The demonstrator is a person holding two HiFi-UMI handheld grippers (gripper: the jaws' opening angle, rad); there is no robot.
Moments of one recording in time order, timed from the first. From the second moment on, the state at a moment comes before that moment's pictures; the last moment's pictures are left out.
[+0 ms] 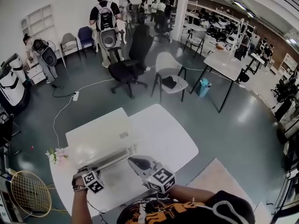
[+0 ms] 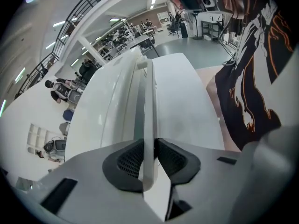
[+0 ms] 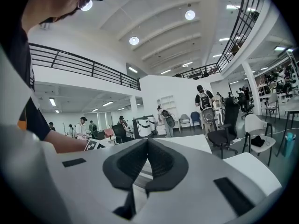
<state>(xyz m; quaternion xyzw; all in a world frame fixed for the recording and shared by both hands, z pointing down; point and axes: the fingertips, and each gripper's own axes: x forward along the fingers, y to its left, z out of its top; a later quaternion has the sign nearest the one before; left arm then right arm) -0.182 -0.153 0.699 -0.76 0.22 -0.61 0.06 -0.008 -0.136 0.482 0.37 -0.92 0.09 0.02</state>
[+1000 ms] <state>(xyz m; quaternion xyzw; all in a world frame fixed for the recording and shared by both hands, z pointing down) -0.147 -0.082 0.706 -0.75 0.22 -0.63 0.04 -0.012 -0.137 0.495 0.34 -0.93 0.11 0.08</state>
